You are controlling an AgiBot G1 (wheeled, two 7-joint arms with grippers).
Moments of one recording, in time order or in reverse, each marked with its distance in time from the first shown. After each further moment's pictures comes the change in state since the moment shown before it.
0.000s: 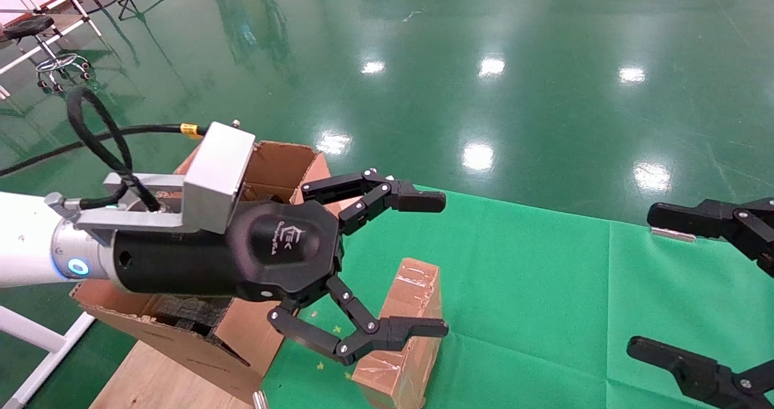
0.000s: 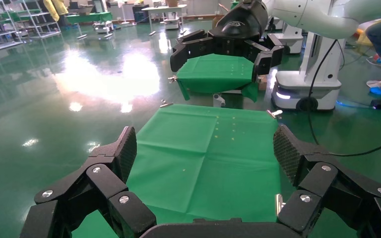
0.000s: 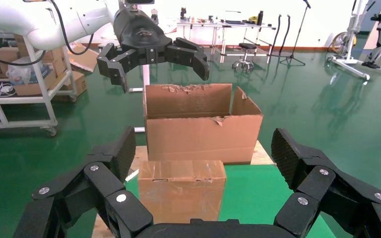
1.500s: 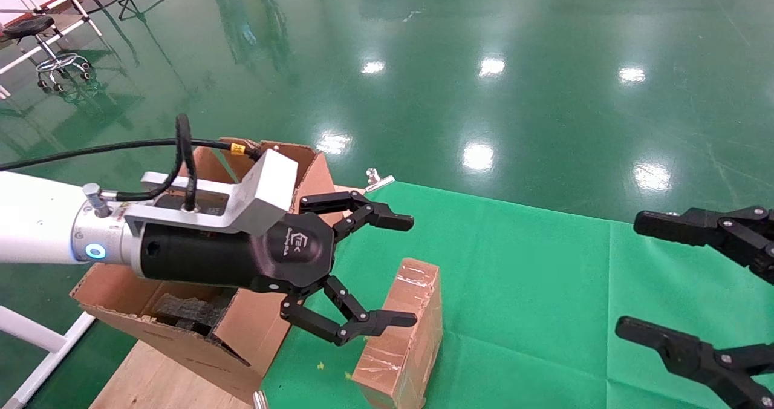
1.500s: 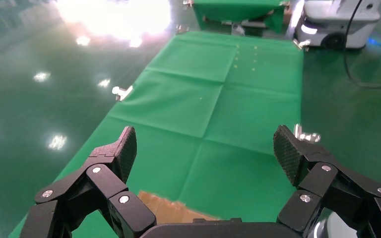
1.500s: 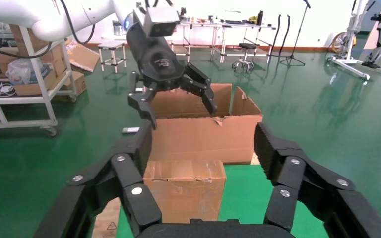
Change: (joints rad) left arm -0.134 -0.037 0.105 0.026 0.259 -0.011 -0.124; right arm 0.000 0.000 0.000 0.000 0.000 0.000 0.000
